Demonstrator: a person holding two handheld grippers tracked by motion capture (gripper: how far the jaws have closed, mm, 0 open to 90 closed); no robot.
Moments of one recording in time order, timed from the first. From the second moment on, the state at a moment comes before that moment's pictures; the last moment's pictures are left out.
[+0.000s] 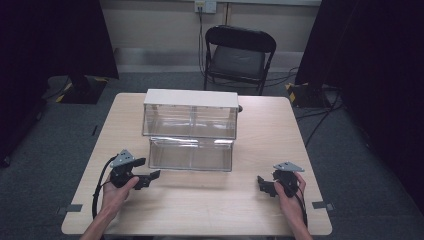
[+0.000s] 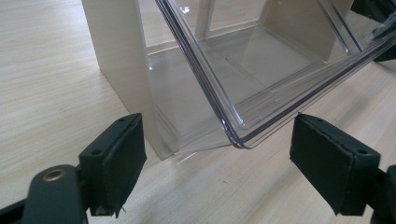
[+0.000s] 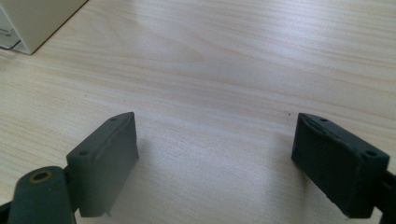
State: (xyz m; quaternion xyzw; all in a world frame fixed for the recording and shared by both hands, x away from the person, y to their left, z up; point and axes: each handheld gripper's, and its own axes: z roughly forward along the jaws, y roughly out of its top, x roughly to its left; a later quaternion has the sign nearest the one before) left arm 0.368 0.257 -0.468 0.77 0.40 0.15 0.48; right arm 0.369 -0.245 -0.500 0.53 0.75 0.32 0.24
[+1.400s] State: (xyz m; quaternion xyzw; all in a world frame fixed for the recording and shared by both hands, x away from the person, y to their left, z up) left arm 0.365 0.257 -0.461 0.75 0.40 0.15 0.50; right arm 0.369 -0.245 -0.500 0.53 0.75 0.32 0.24
